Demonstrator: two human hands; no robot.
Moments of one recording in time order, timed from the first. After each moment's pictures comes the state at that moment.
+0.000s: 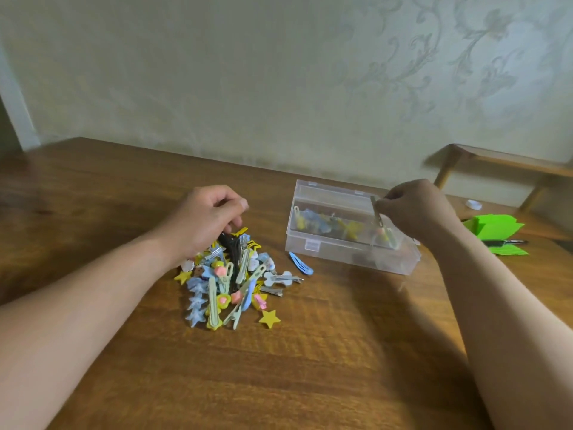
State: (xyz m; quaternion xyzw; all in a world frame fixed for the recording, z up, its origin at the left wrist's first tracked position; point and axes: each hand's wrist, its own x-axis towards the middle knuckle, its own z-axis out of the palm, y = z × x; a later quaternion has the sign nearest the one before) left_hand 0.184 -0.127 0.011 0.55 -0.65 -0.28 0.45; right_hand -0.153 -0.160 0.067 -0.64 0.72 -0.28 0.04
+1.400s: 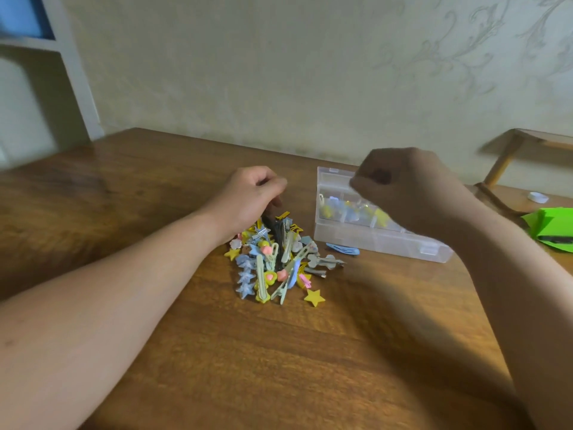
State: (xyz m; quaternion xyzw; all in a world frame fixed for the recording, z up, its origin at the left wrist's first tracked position) left_hand 0.187 -0.127 0.013 0.56 -0.63 -0.28 0.47; right_hand -0.069 -0.110 0.085 -0.81 0.51 -0.28 0.02
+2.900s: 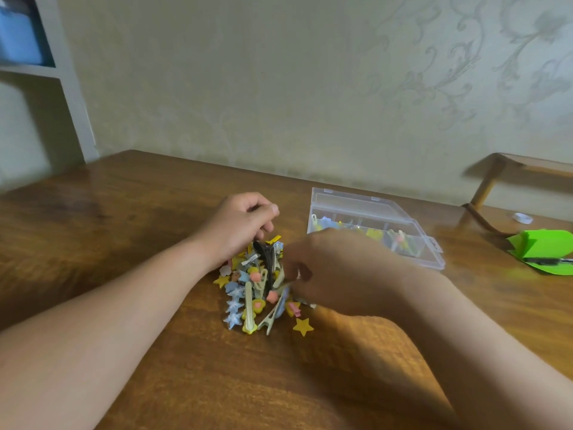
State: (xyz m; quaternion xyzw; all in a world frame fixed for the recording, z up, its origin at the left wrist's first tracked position) left_hand 0.190 -0.132 0.010 0.54 -0.63 -0.29 0.47; right_hand -0.016 -0.073 0.064 -0.91 0.41 -0.02 0.00
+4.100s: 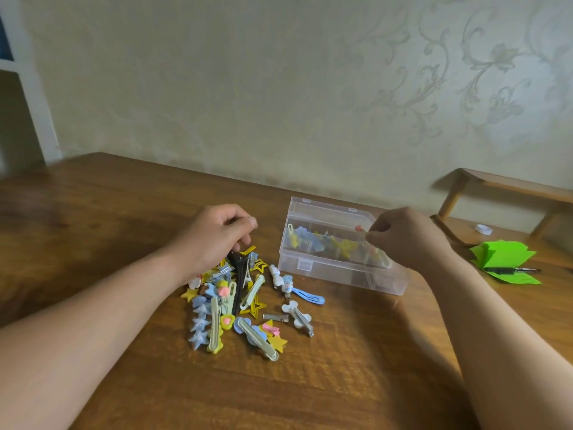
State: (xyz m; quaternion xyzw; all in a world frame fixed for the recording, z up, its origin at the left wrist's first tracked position) left_hand 0.186 -0.130 0.011 0.55 -0.64 -0.29 0.45; right_hand -0.141 -0.170 0.057 -0.70 0.68 -0.19 -0.02
